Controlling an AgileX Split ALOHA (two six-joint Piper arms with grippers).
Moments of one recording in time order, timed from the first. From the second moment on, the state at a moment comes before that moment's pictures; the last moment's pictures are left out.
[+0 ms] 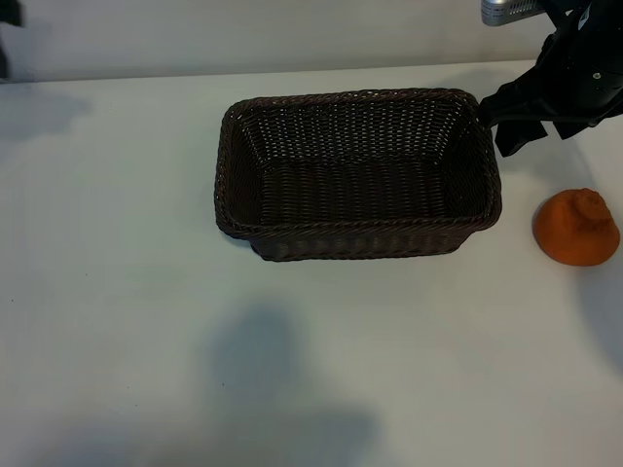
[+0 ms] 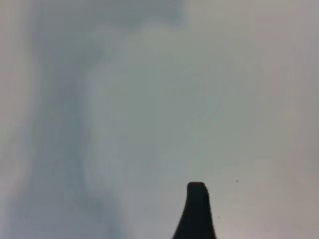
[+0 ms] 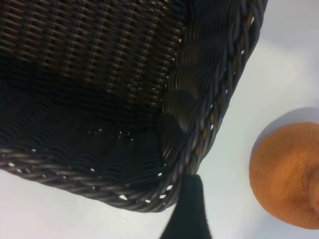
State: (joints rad) left arm 0.07 1.70 -1.65 0.00 1.11 -0.08; right arm 0.14 1.73 -1.42 0.07 1.05 -0.07
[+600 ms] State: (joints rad) left arm 0.11 1.25 -1.61 -0.15 1.12 0.05; right arm 0.14 1.73 -1.42 0.07 1.05 -0.07
